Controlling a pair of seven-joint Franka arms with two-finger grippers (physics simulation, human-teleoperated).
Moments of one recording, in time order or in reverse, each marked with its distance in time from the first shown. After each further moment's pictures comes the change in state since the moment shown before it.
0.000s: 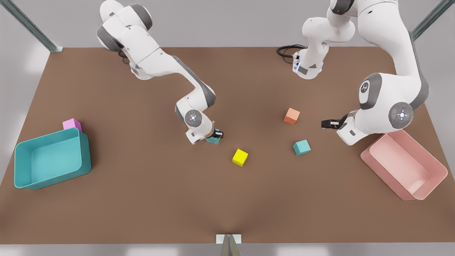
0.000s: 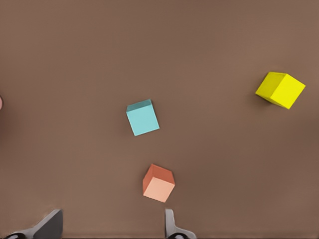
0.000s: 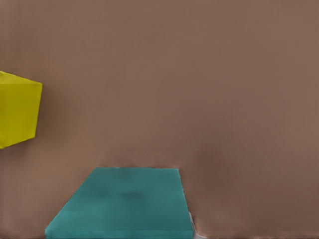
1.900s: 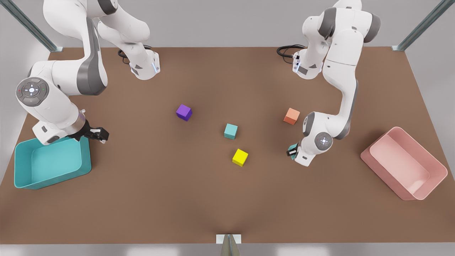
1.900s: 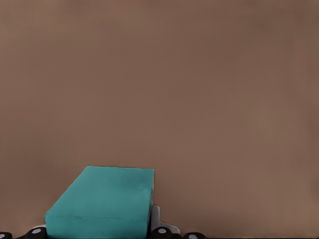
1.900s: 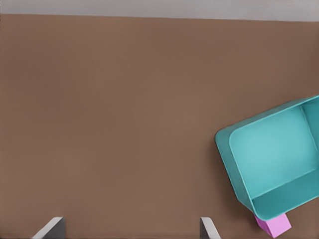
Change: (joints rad) left arm -0.119 0.288 -0.051 -0.253 0.026 0.724 -0.442; right arm -0.590 -0.358 -0.026 0.373 -0.314 -0.737 -0.654
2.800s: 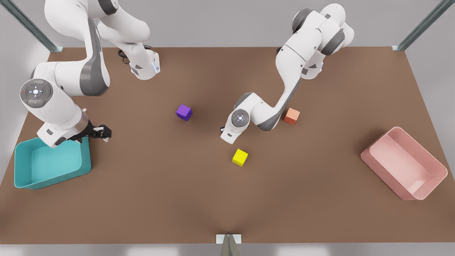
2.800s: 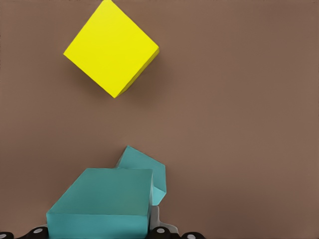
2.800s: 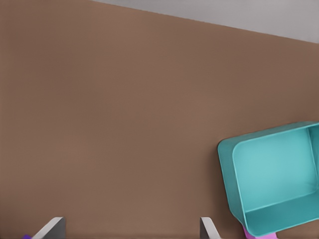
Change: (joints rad) left arm -0.304 0.169 -0.205 0.327 -0.003 -0.174 -0.440; right arm 0.011 0.005 0.000 0.000 -0.001 -0.003 -0.141
